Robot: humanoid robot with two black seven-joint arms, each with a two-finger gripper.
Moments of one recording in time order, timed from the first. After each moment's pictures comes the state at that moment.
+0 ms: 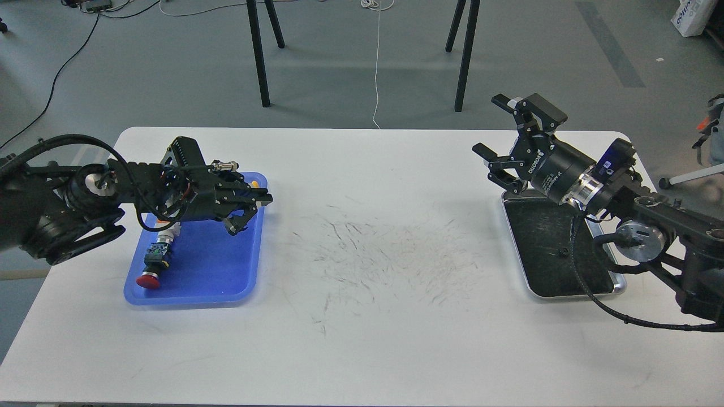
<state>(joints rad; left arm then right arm) -1.18 0.49 0.44 -0.80 1.83 0.30 -0.49 0.82 -0.55 0.29 0.95 -0.23 0.45 0.49</state>
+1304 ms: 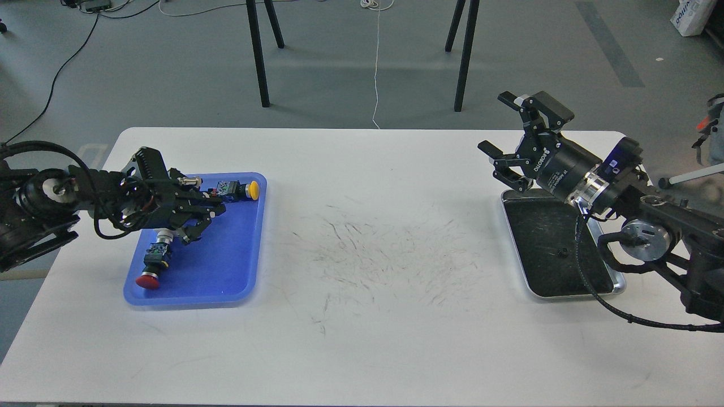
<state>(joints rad) -1.18 0.57 0.53 -0.75 1.91 0.30 -0.49 0.82 -0.56 0.31 0.95 -0.23 0.45 0.49</state>
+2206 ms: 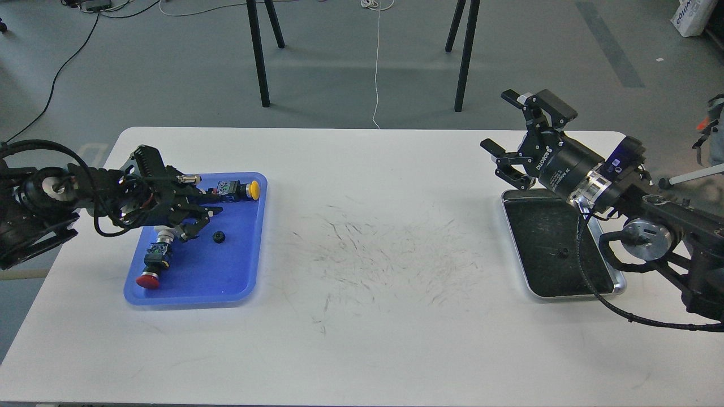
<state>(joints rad) -1.18 0.56 0.51 -0.72 1.87 0.30 -0.49 0.81 -0.56 0.32 0.94 -0.23 0.45 0.49</state>
